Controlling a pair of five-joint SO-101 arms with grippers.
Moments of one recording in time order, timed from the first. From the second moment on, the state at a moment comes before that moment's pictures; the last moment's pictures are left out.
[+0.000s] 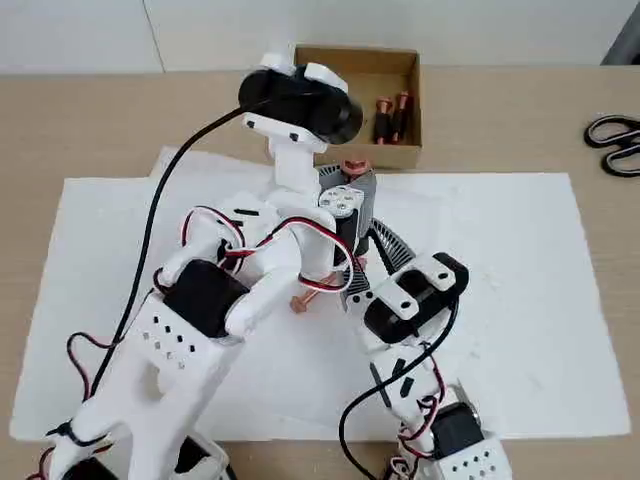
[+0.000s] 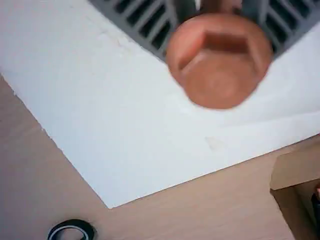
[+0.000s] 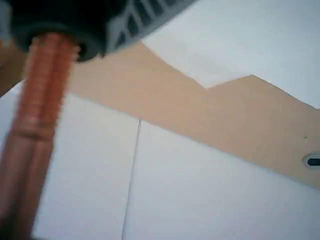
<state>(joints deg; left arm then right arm) 33.1 -29.9 14.1 56.9 20.8 -26.2 -102.9 95.6 9.8 1.0</state>
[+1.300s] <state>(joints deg) 36.6 -30.0 14.3 70.5 18.3 -26.0 -102.9 95.7 9.8 1.1</state>
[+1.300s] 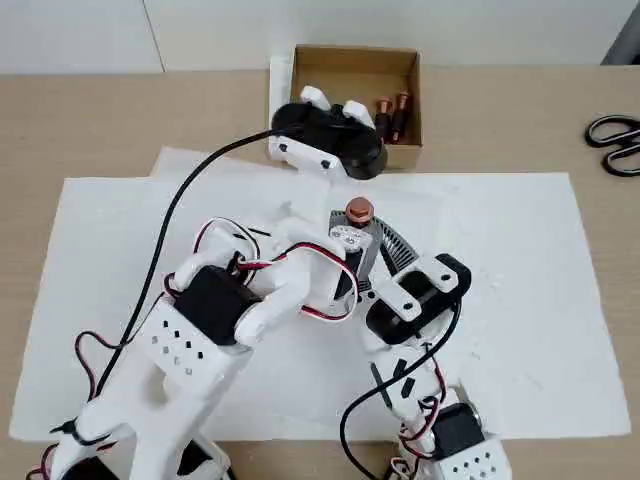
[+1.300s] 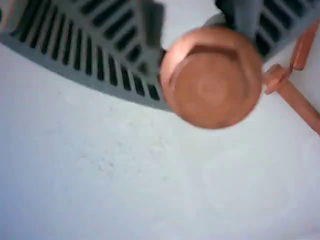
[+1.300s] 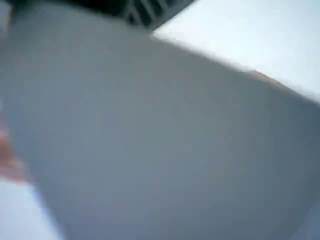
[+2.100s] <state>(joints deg) 13.0 -34.3 3.5 80.1 10.7 -26.1 -102.9 95.7 9.7 1.1</state>
